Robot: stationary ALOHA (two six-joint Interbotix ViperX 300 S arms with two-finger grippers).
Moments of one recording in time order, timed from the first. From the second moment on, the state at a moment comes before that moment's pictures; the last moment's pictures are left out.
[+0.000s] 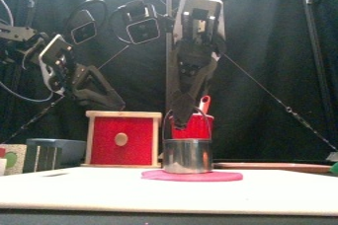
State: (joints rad) left arm -0.22 -0.11 1.10 -0.65 -0.70 0.35; right arm 0.13 0.26 0.19 -0.01 0.75 0.28
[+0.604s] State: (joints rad) left arm -0.24 -0.12 1.08 -0.63 -0.71 0.35; right arm 0.13 0.05 0.41 -0.04 0.36 0.28
